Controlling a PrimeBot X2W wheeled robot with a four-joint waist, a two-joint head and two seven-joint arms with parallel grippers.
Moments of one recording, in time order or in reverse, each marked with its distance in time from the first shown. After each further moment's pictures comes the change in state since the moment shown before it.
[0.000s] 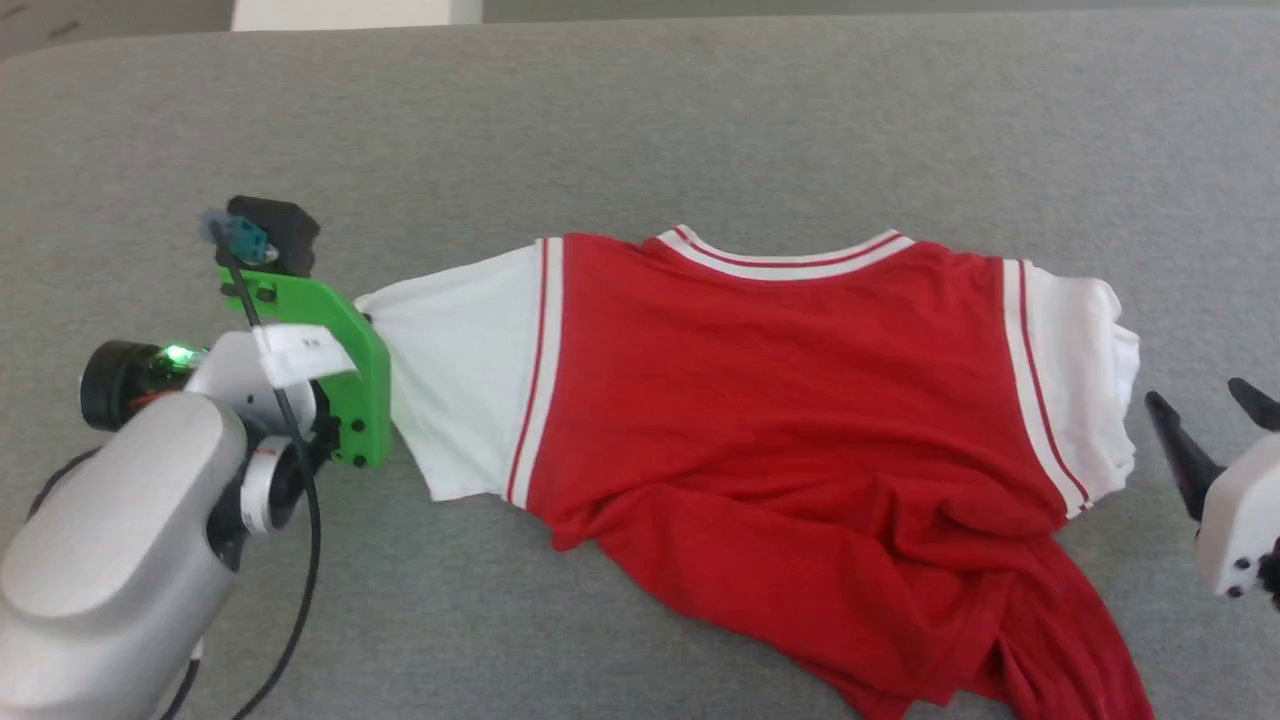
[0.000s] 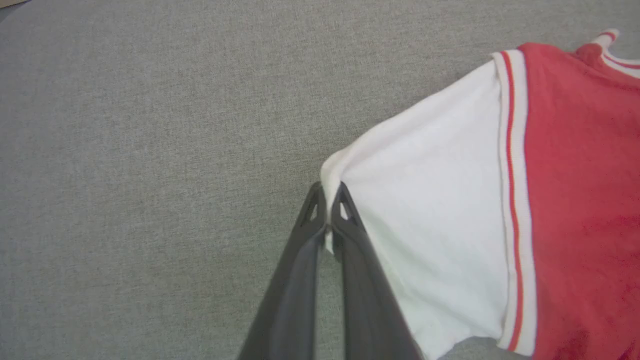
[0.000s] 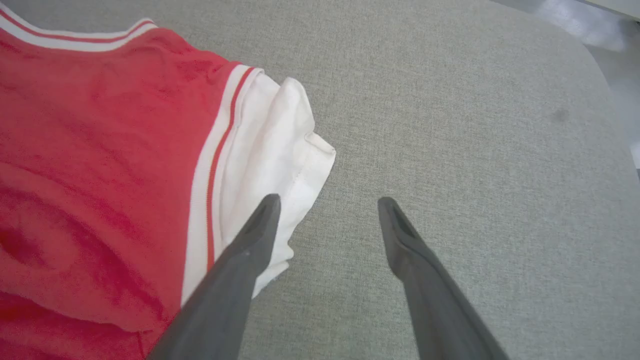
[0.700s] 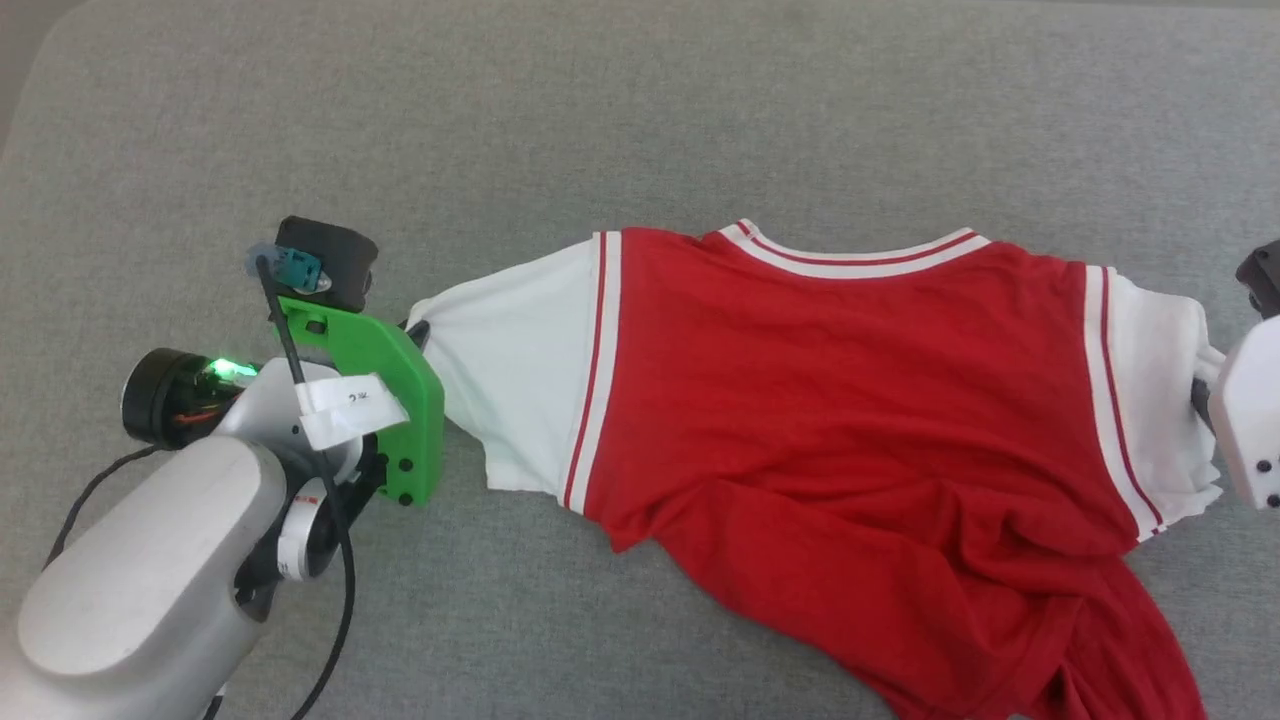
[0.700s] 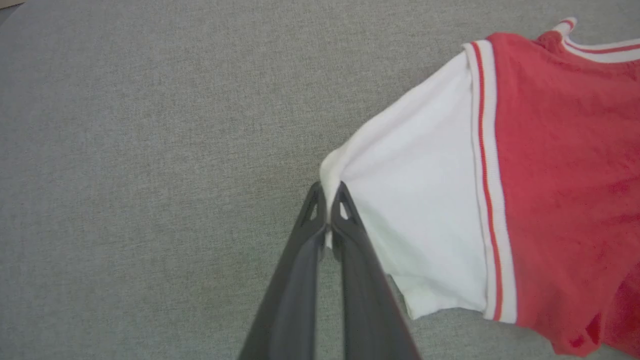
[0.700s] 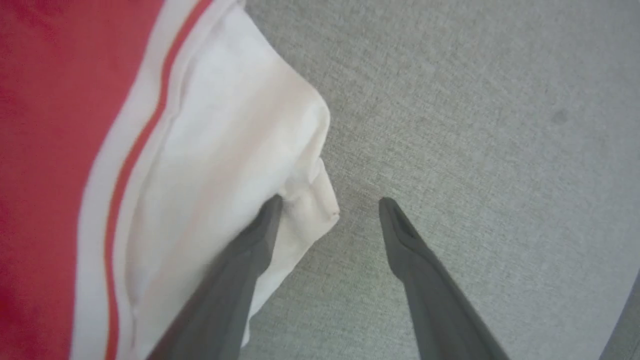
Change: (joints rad) left arm 0.054 0.021 -0.021 -0.225 0.034 0.065 0.008; right arm -0.329 -0.271 0.321 0.304 0.083 0.000 0.265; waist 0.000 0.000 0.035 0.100
